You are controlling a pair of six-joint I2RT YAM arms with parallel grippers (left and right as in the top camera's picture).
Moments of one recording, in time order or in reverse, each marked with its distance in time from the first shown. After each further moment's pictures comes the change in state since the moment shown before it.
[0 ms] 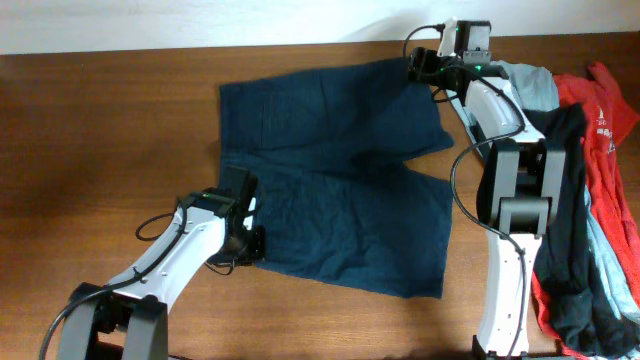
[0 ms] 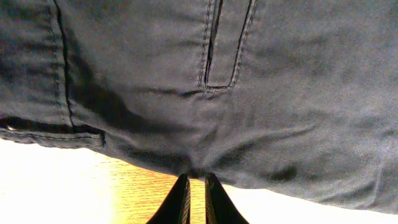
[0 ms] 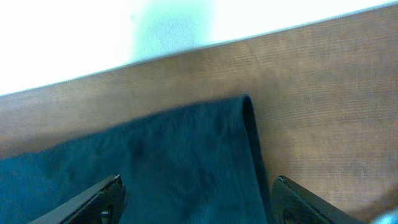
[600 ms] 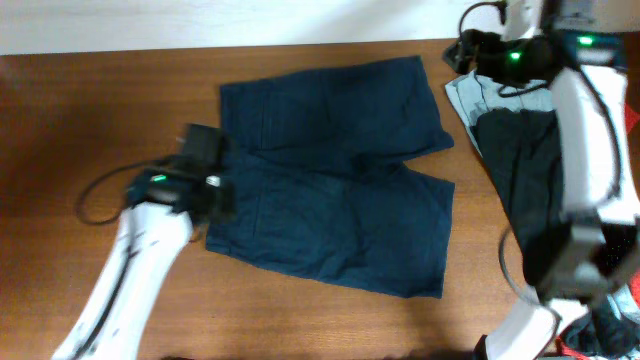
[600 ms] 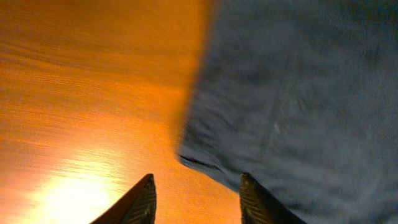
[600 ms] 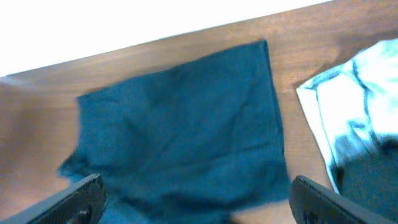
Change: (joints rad) left arm 0.108 -0.192 0.312 -0.181 -0.280 0.007; right arm -0.105 -0.570 0.000 -0.710 -0.162 -0.141
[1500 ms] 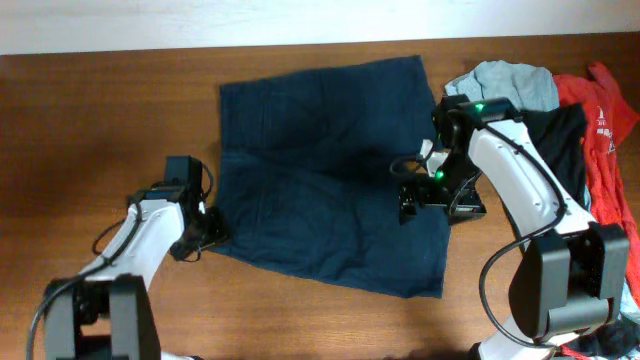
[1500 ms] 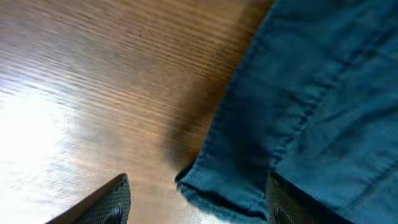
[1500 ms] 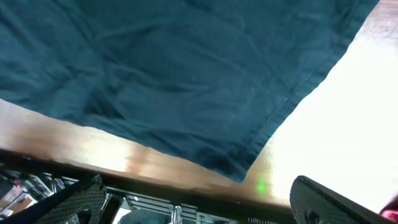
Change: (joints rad) left arm 0.176 0.233 -0.298 0.272 0.200 -0.063; right arm 0.284 -0.125 -0.613 -0.375 0.252 -0.016
